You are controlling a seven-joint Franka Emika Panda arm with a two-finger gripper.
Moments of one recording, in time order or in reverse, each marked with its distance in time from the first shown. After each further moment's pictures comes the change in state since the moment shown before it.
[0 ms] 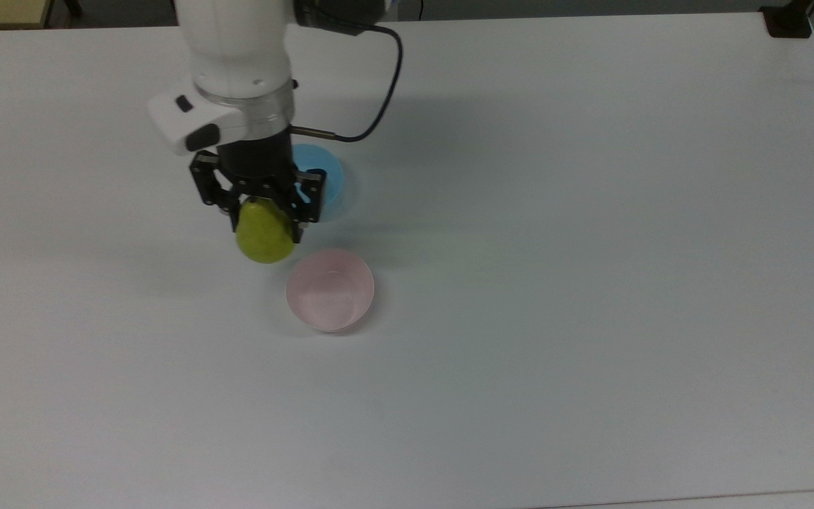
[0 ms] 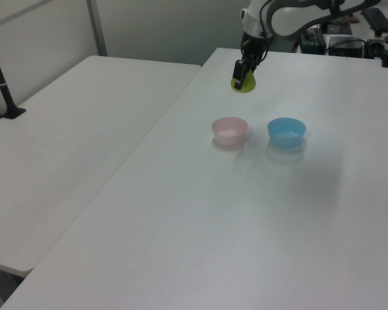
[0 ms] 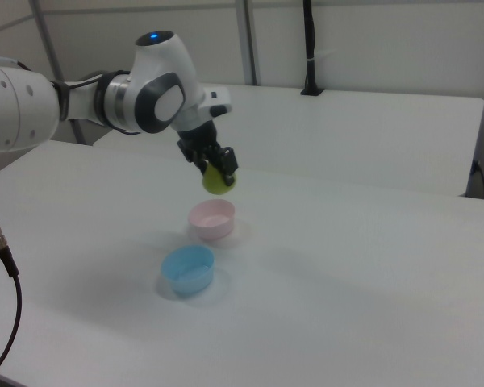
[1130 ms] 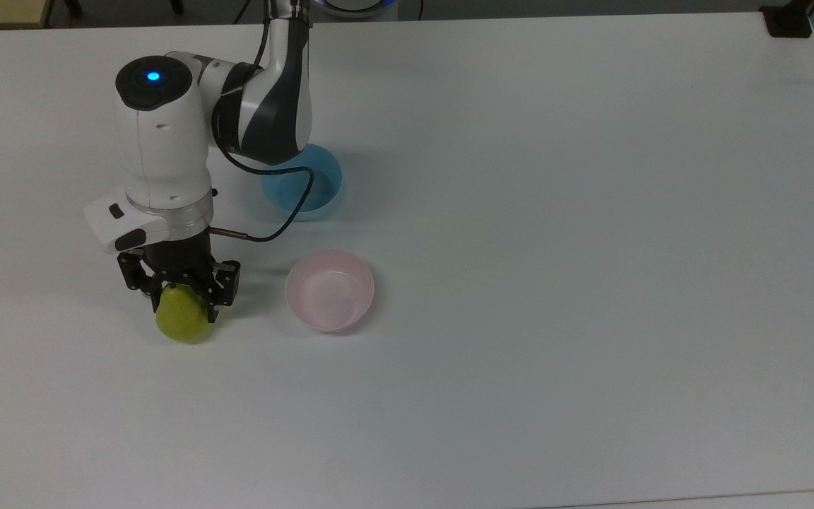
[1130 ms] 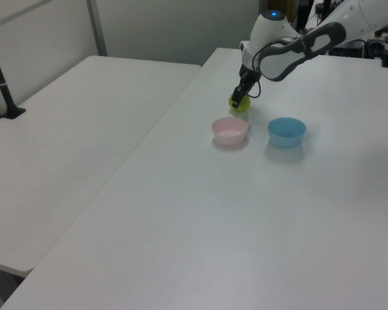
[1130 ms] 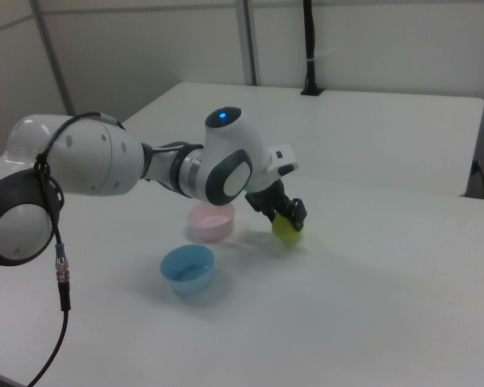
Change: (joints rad) arm -0.161 0.296 -0.009 0.067 -0.001 0.346 -0.181
